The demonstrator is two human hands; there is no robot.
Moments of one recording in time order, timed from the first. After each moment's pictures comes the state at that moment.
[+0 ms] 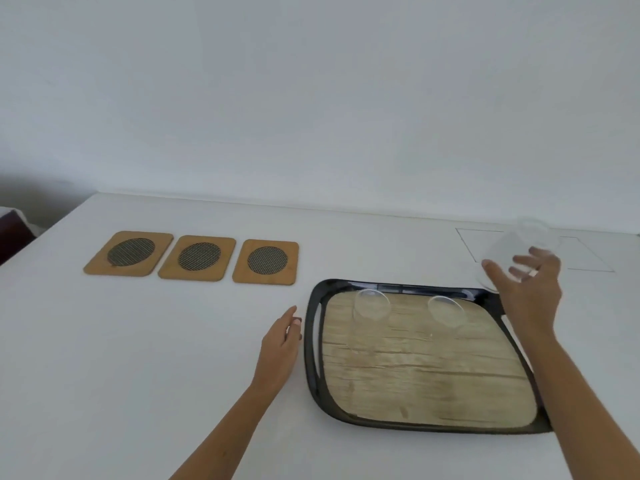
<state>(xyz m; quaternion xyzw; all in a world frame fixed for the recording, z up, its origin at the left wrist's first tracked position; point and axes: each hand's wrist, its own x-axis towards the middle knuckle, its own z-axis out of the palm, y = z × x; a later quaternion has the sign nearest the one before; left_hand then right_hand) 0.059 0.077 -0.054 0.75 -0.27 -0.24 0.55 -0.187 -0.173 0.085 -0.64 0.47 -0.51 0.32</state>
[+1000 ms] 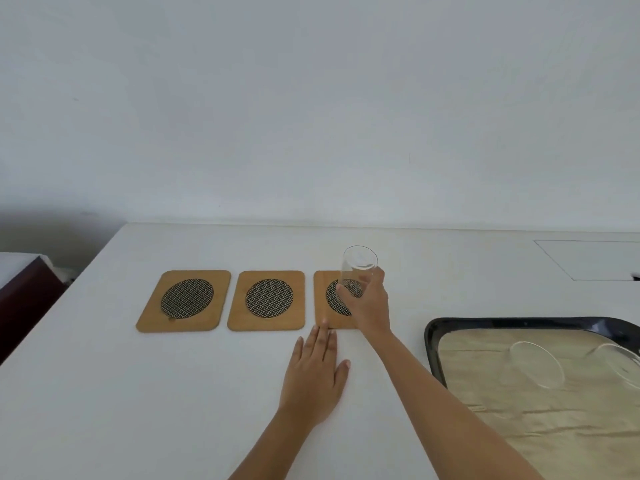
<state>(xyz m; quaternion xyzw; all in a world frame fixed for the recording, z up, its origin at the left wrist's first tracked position) 0.235 0.106 -0.095 0.83 -0.55 0.00 0.14 0.196 -0.044 -0.037 -0.72 0.45 -0.32 0.43</state>
